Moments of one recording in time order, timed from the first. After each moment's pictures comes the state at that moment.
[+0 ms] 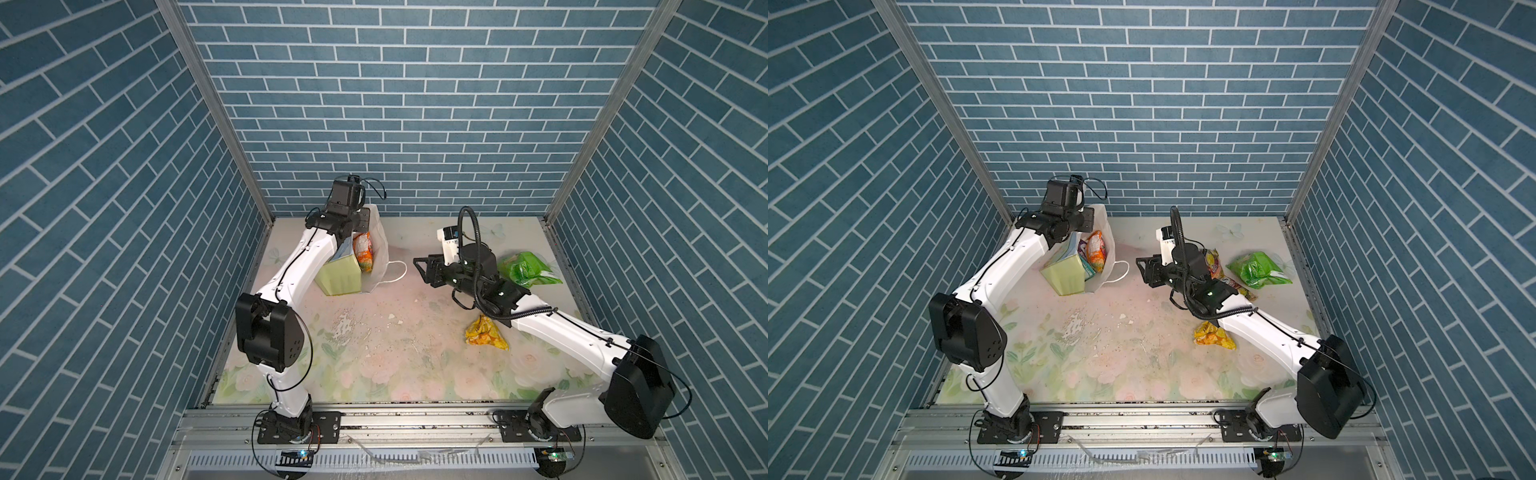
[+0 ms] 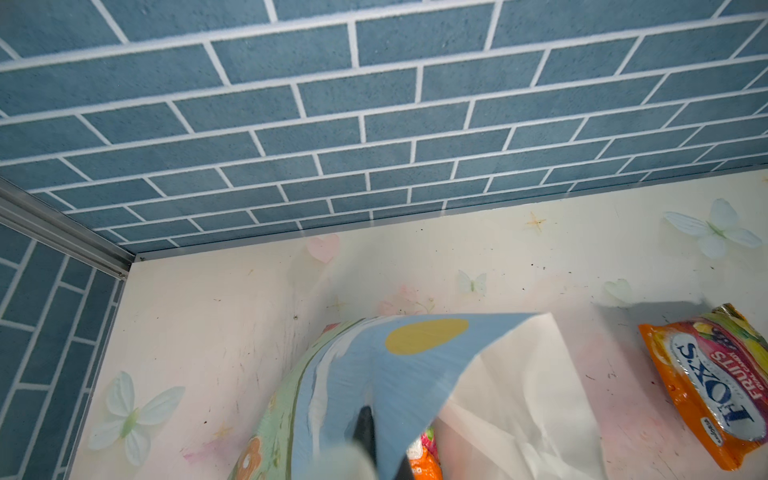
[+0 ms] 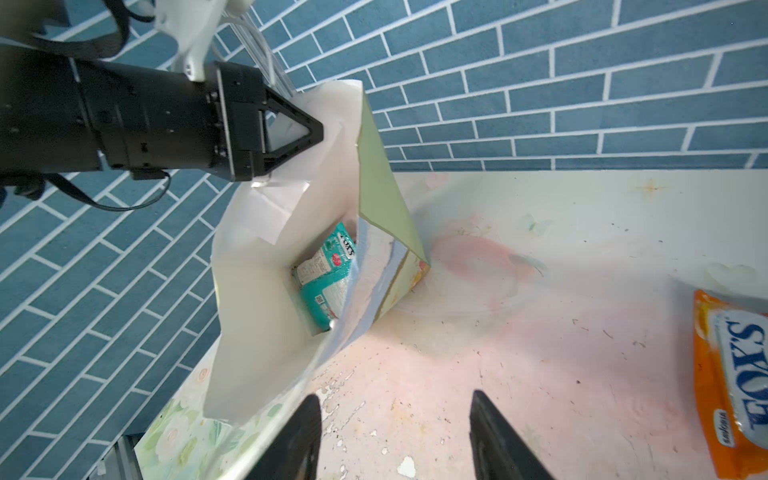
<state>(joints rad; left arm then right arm) -0.33 1.80 1.76 -0.59 -0.17 -0.10 0.78 1.38 1.02 0.05 -0.07 0.43</state>
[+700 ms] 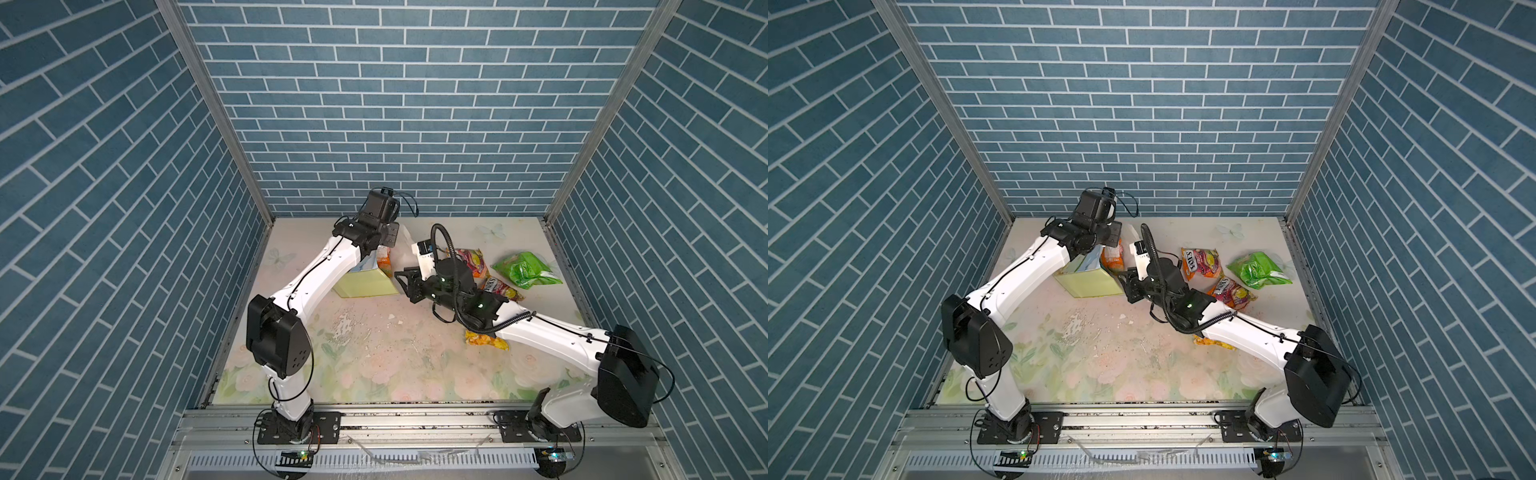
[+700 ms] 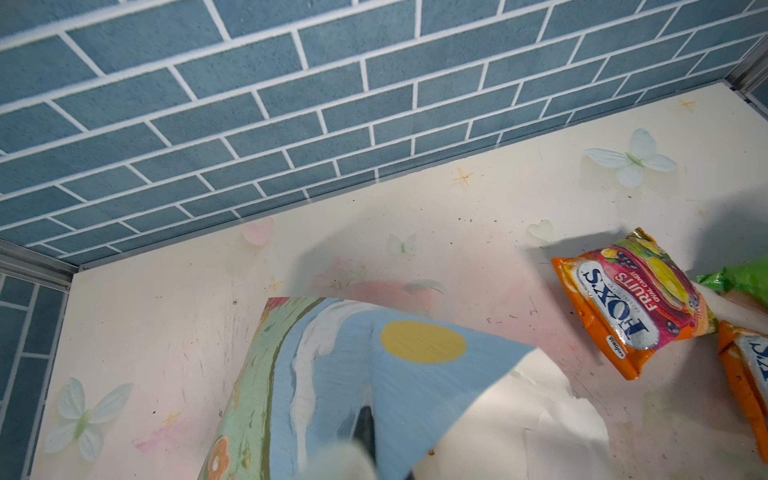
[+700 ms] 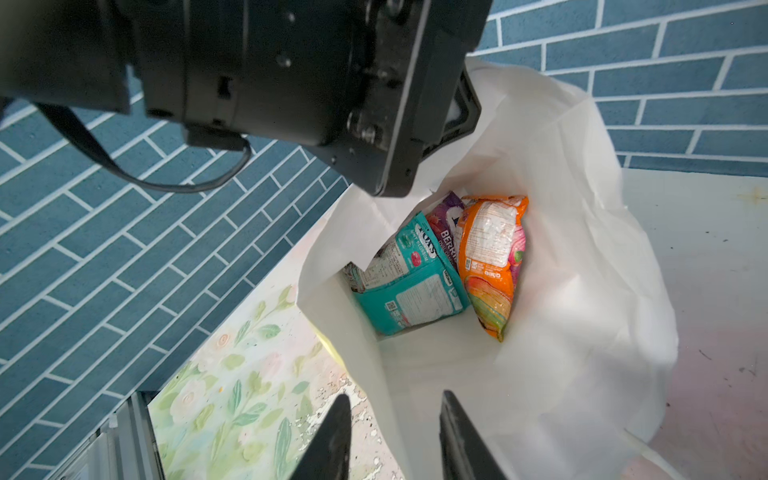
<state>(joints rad) -0.53 1.79 1.76 -0.67 -0.26 -0.13 0.93 1.46 1.02 0.14 0.02 0.40</state>
